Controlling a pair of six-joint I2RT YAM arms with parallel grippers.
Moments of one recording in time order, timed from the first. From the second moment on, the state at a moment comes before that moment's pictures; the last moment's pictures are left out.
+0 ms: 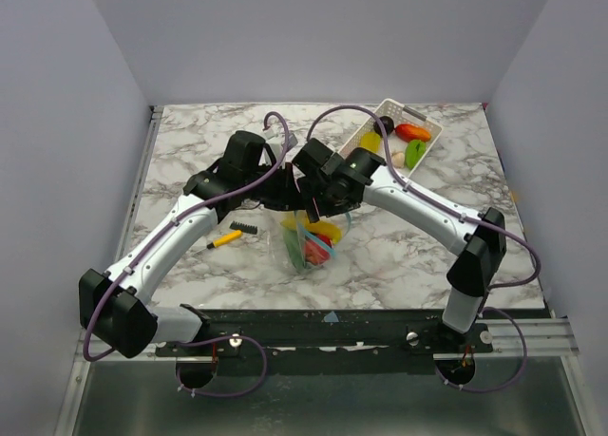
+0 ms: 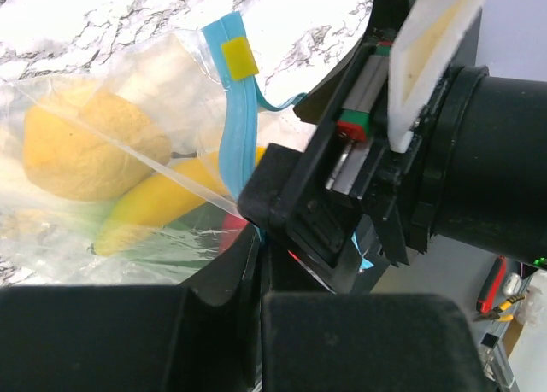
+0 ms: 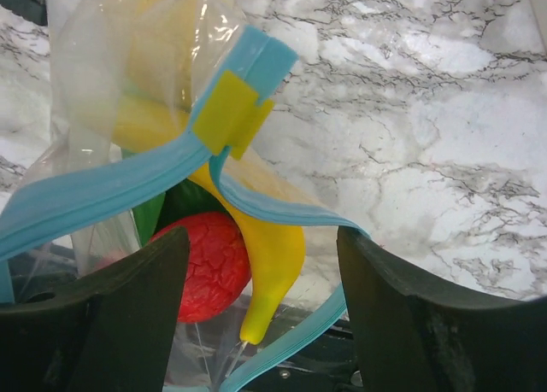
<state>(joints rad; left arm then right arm) -0.53 1.30 1.20 -0.58 0.51 -0.40 0.92 1.82 1.78 -1.14 0.26 0.52</state>
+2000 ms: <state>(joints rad) -0.53 1.28 1.19 -0.57 0.47 -0.36 0.28 1.96 1.64 -0.51 0.08 0.42</state>
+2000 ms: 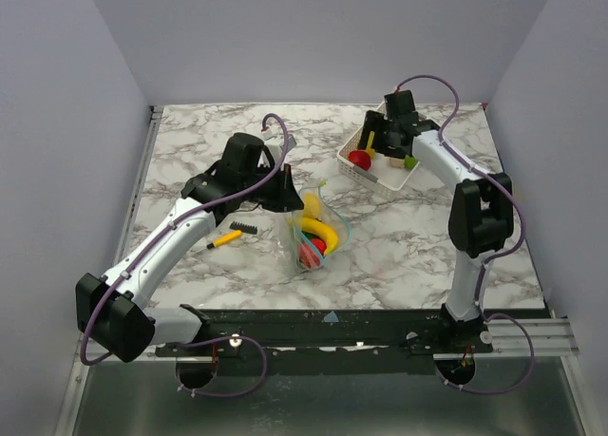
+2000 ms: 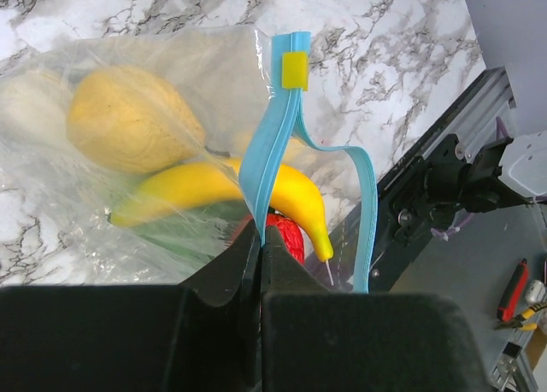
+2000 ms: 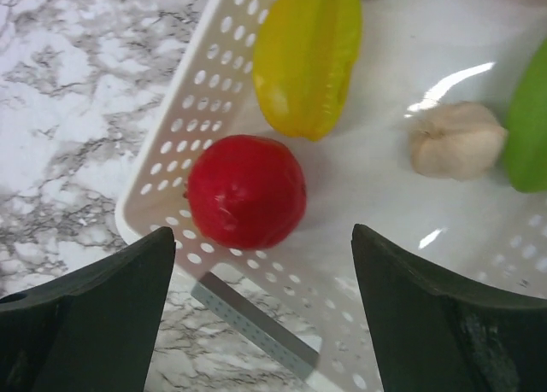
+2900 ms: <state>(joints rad) -0.52 1.26 1.17 -0.56 0.47 -0.36 0.24 2.15 1.64 -0.32 -0.20 0.57</state>
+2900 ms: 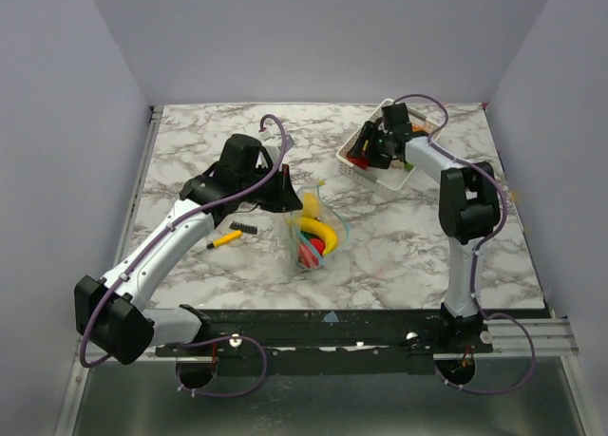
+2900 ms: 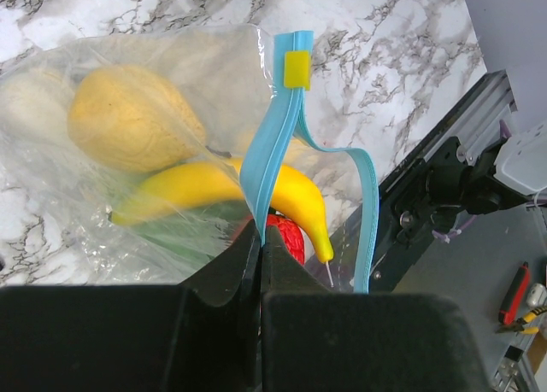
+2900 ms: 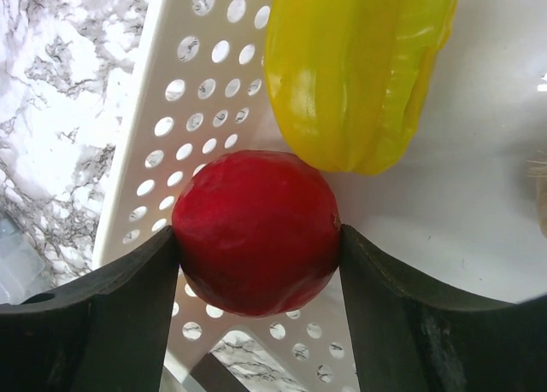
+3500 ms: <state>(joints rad) -0.52 1.26 1.17 -0.56 0.47 -0.37 0.23 1.78 1.43 -0.34 -0.07 0.48</state>
